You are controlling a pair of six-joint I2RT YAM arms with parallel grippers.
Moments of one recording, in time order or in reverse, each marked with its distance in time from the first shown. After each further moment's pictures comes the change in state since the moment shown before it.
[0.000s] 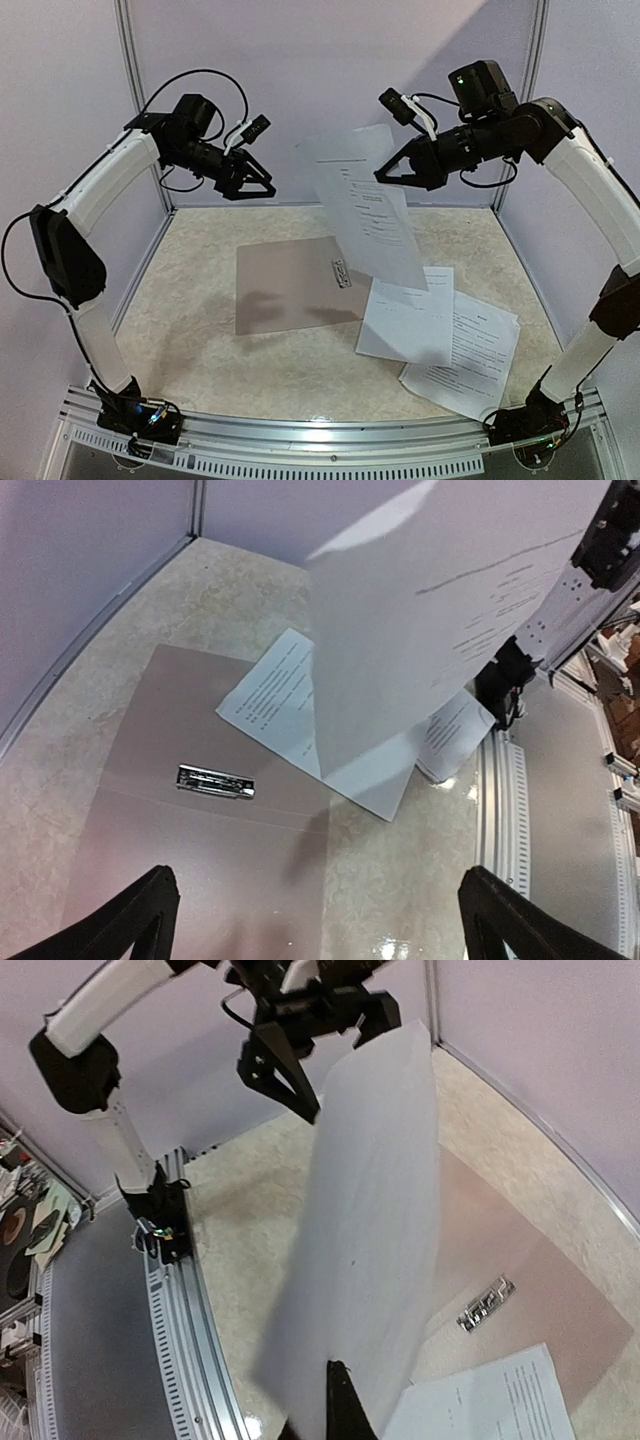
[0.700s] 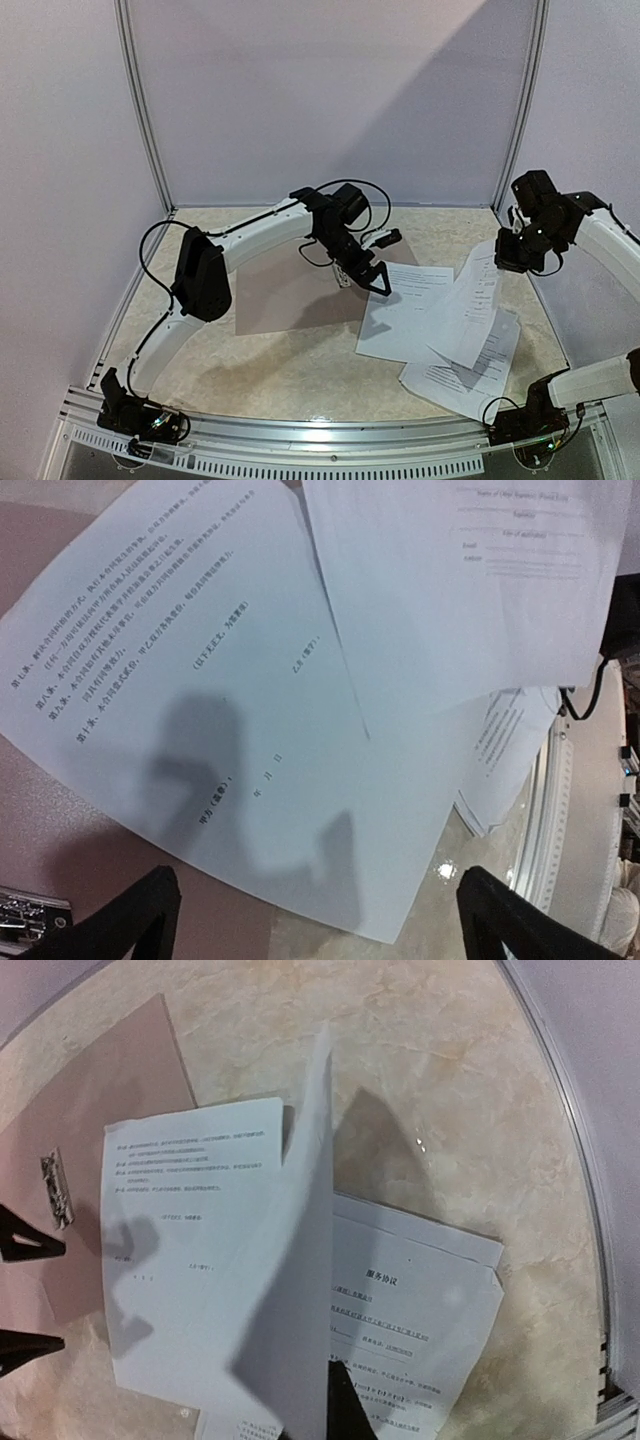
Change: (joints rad) left arm -0.447 0.770 0.519 0.025 -0.243 -0.339; right arm -0.430 -0.416 -0.903 0.040 0.637 0.582
